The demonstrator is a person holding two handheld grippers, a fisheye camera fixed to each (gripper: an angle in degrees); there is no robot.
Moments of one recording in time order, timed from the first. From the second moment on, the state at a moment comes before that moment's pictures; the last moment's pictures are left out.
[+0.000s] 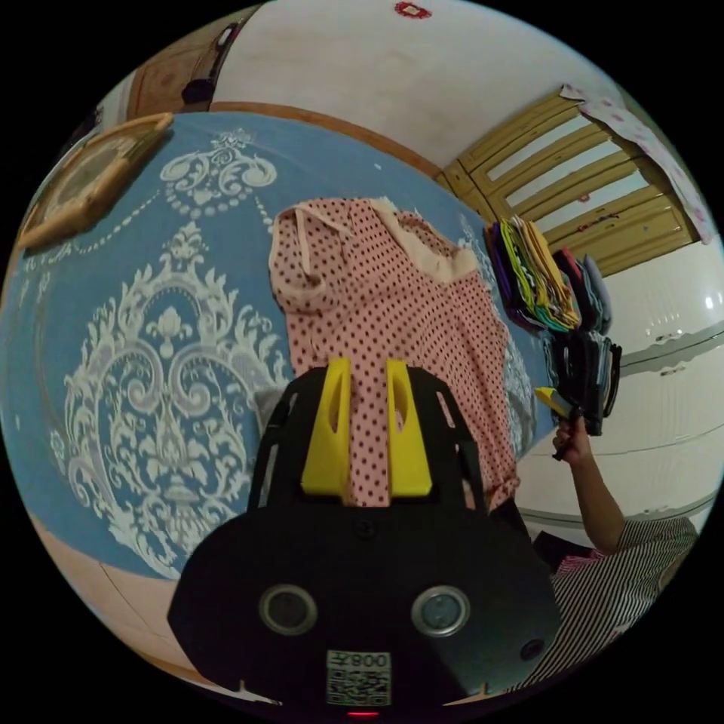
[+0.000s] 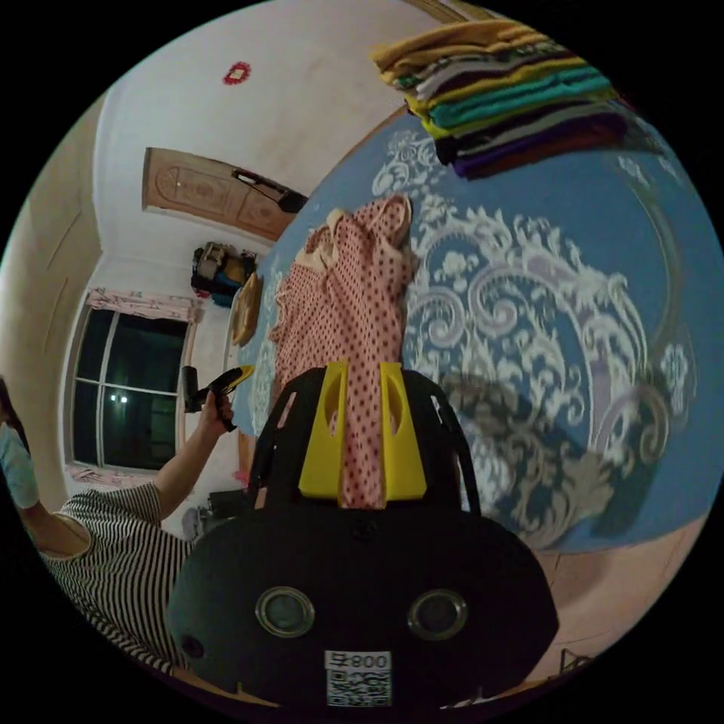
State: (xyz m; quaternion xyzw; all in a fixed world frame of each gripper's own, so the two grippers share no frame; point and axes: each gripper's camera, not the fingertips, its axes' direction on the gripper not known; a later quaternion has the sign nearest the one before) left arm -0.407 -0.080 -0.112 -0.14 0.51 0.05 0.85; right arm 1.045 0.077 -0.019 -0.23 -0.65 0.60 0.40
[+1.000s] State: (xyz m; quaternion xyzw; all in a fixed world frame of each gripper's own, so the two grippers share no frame) left arm -0.431 -0.373 0.028 -0.12 0.60 -0.09 0.78; right arm 0.958 -0.009 0.192 -0.31 -0.59 0.58 0.46
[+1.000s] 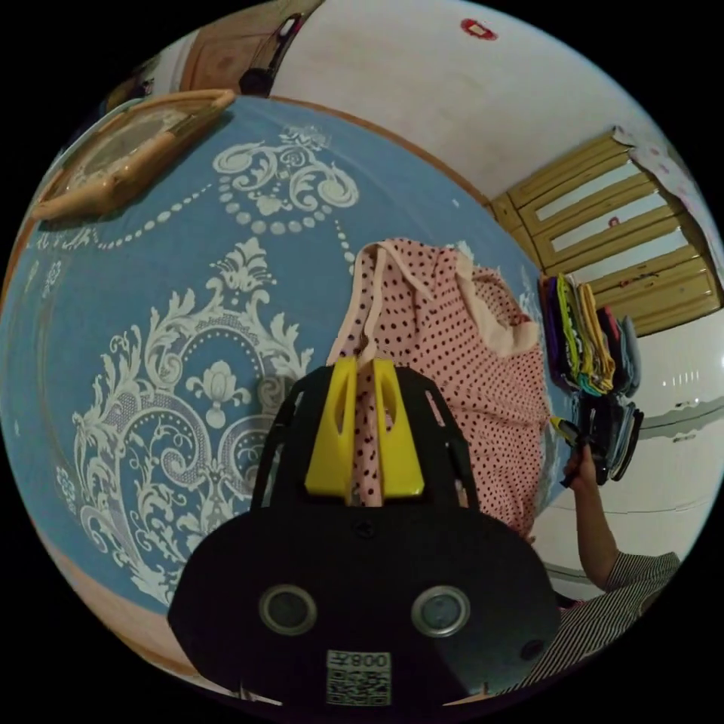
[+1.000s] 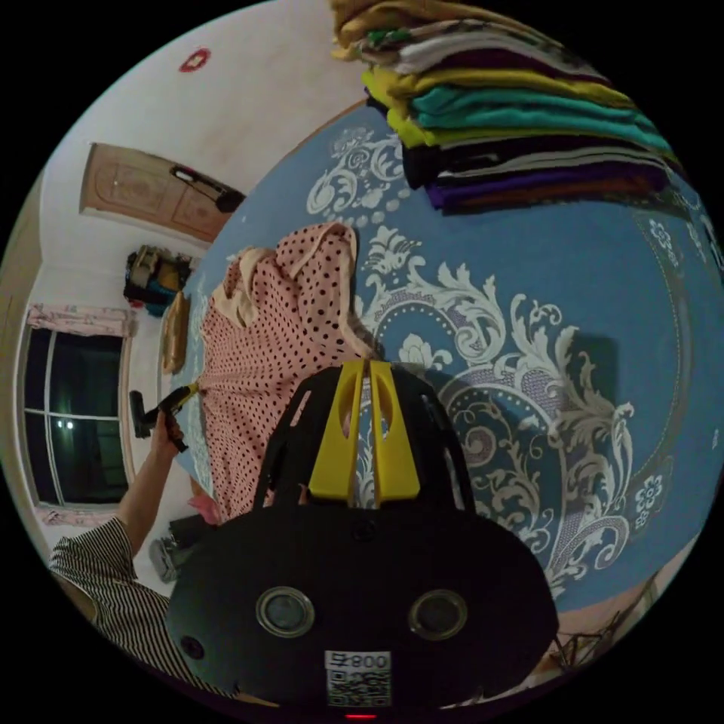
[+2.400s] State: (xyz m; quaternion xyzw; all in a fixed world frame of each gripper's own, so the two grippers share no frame) left arm -0.252 -0.626 -0.014 -0.02 0.64 -0.04 0.77; right arm 0.895 -0.243 0.432 -0.32 -0.50 0.44 0.67
